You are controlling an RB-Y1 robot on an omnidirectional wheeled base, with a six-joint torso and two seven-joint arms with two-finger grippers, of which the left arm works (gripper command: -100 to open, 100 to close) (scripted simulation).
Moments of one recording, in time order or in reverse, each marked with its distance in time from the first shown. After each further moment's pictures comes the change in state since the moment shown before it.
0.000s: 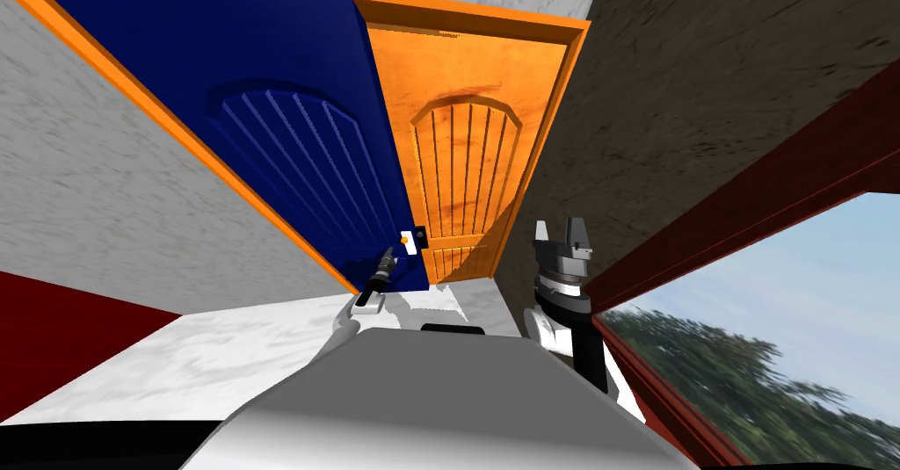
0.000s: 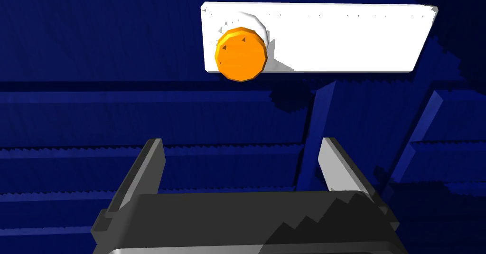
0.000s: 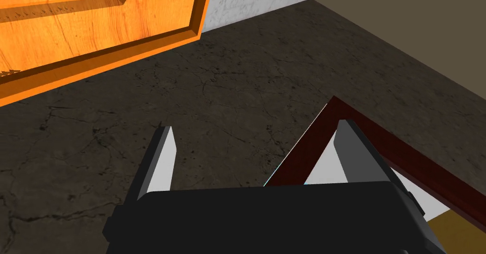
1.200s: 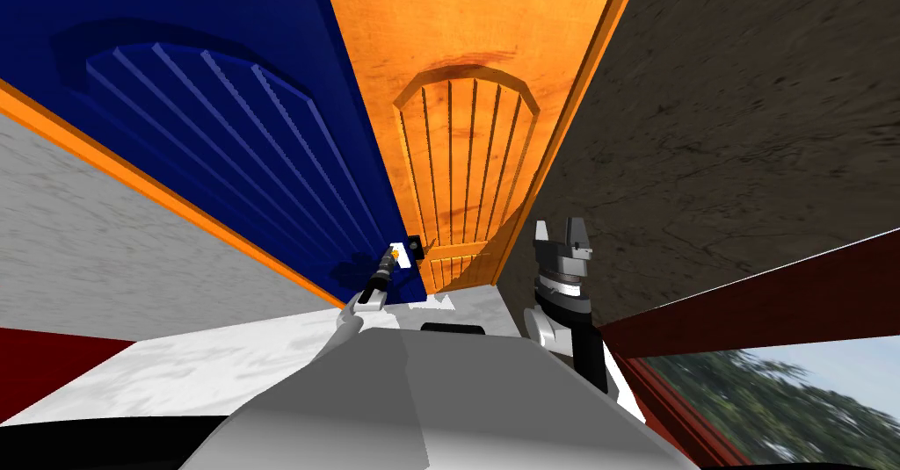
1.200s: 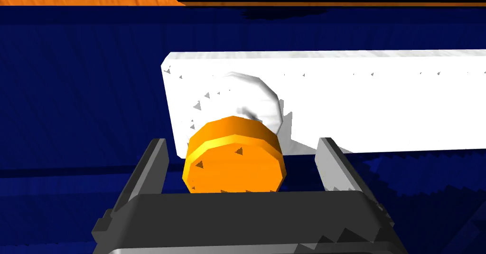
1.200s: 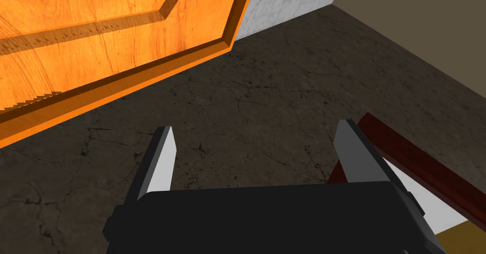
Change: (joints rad) arm -0.038 -0.018 0.022 0.049 -0.004 -0.008 -0.020
